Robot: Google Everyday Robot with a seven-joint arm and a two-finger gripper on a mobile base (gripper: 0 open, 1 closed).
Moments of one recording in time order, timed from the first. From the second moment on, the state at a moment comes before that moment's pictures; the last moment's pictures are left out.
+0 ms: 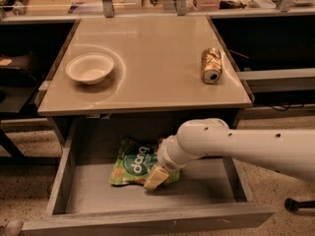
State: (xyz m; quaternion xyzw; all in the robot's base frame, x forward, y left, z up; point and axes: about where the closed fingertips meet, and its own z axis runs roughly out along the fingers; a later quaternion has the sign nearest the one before) arm 0.496 0.007 0.598 -0.59 0.76 0.13 0.24
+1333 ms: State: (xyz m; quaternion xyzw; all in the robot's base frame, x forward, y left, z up) arm 0.498 0.008 0.612 -0.59 0.75 0.14 0.25
